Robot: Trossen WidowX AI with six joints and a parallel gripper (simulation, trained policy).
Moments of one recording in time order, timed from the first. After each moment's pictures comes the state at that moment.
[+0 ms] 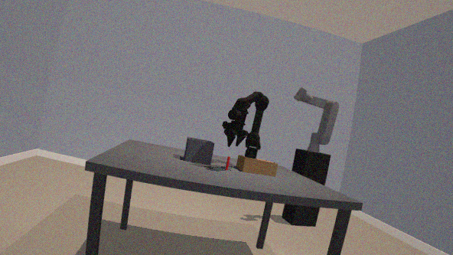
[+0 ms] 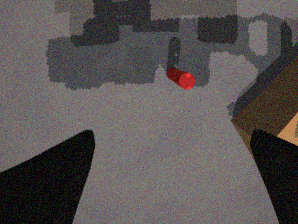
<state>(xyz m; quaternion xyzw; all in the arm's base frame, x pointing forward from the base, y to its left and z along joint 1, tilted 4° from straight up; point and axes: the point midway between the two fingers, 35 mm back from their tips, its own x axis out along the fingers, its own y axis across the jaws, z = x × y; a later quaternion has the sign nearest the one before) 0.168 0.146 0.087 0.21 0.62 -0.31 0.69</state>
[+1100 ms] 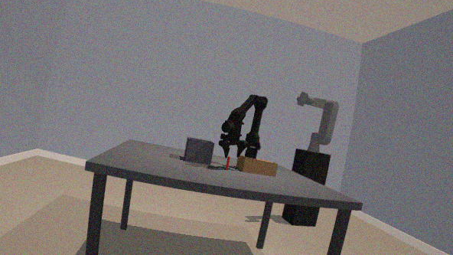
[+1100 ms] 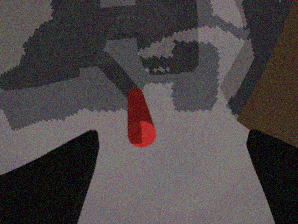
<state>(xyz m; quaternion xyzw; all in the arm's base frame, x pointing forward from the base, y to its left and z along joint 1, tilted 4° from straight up) 0.154 0.109 0.019 0.31 0.59 -0.44 0.60</state>
